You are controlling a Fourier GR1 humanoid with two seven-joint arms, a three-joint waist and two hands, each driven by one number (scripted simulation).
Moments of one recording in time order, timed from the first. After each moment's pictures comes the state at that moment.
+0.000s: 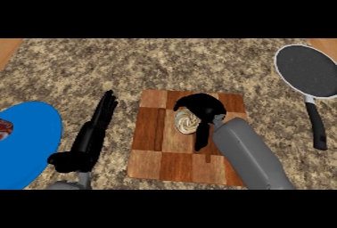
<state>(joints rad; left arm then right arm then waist) -0.03 0.11 -0.21 -1.58 0.06 0.10 -0.10 -0.62 -0.07 0.37 -1.02 0.78 0.44 0.12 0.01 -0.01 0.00</state>
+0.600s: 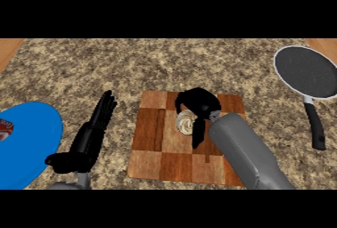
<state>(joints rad) -0.02 0.10 -0.19 -1.59 0.05 0.07 -0.10 -0.69 -0.05 0.36 -0.89 0.93 0.29 -0.03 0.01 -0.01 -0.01</state>
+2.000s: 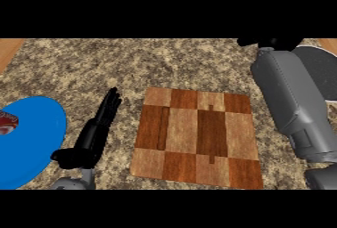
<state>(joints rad) -0.05 0.08 -0.19 -1.58 0.04 0.06 -0.09 -1.08 -0.23 -0.15 -0.61 1.22 -0.54 0.90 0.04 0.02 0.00</state>
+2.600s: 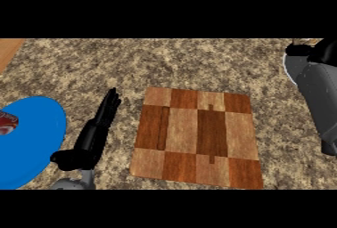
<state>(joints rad) -0.05 0.07 -0.19 -1.59 0.03 0.05 -0.09 -0.99 -0.42 -0.28 -0.42 1.20 -0.79 0.74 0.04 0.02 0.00</state>
